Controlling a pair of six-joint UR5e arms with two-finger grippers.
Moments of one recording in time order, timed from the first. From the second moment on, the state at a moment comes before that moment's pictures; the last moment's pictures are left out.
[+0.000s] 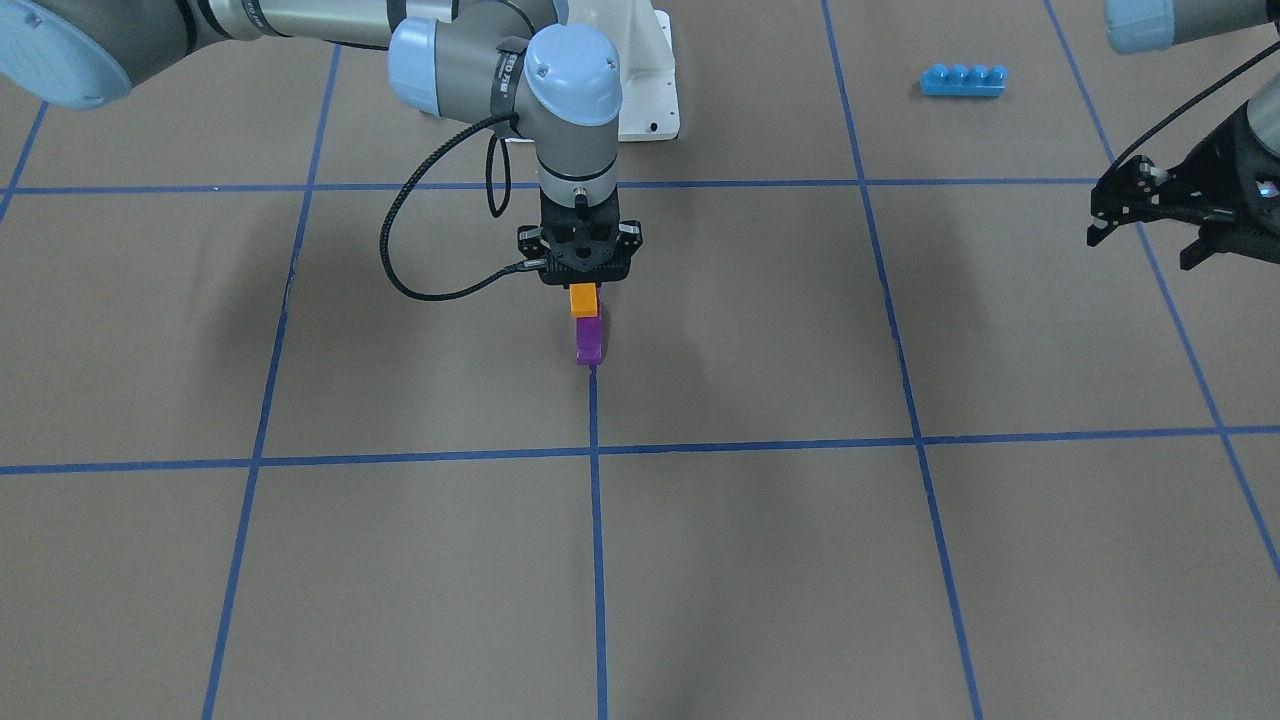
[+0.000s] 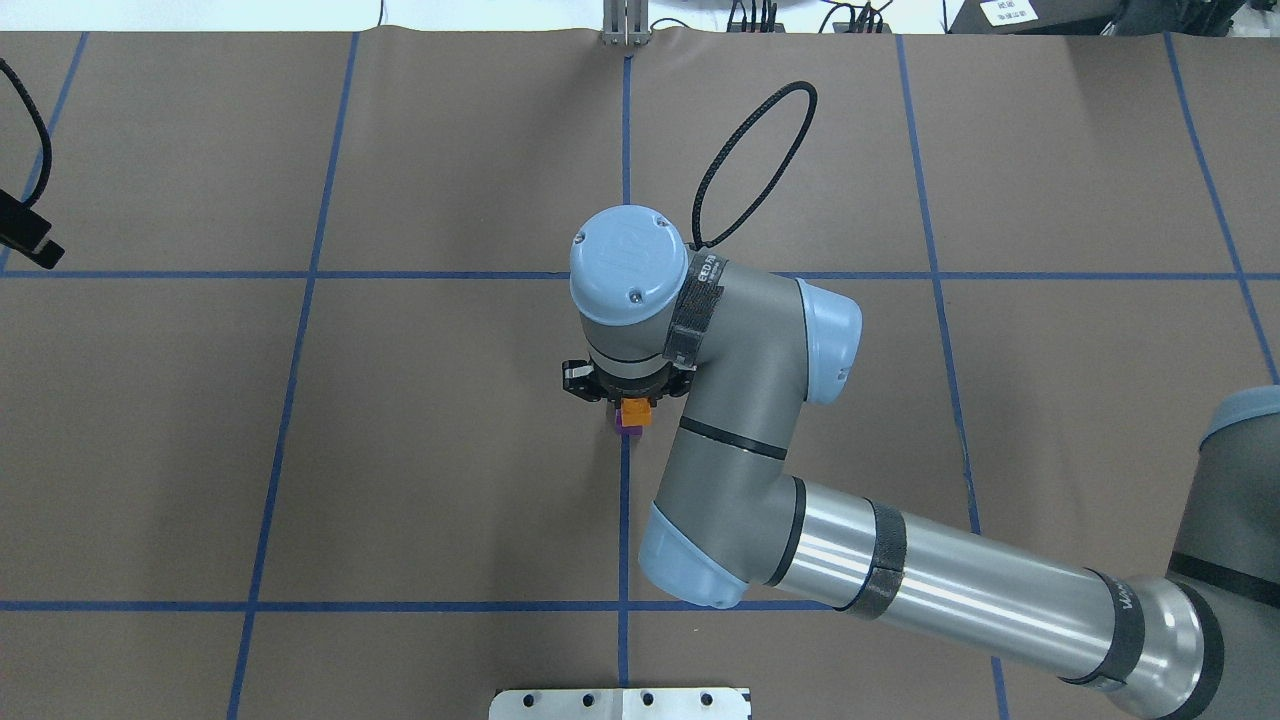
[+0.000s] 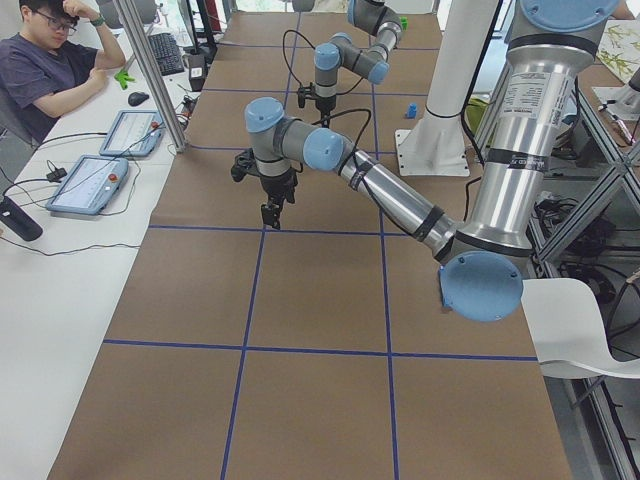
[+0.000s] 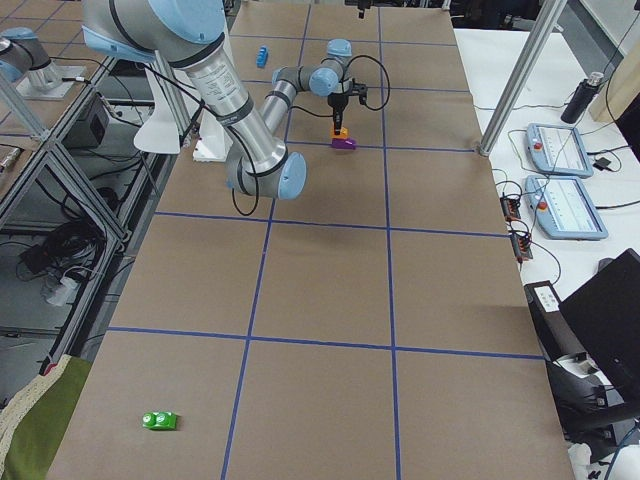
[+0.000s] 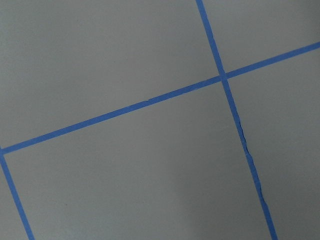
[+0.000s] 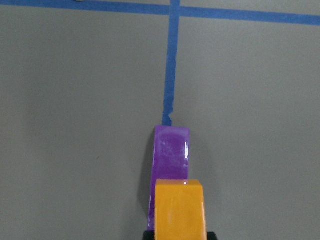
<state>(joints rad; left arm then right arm) -1.22 -1.76 -2.00 -1.27 -2.31 -0.14 0.47 -0.73 1.57 -1.70 1.86 1.18</state>
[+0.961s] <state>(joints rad) -1.22 -1.76 -1.99 -1.27 -2.31 -0.14 0.47 -0.71 1.57 -1.70 1.85 1.26</state>
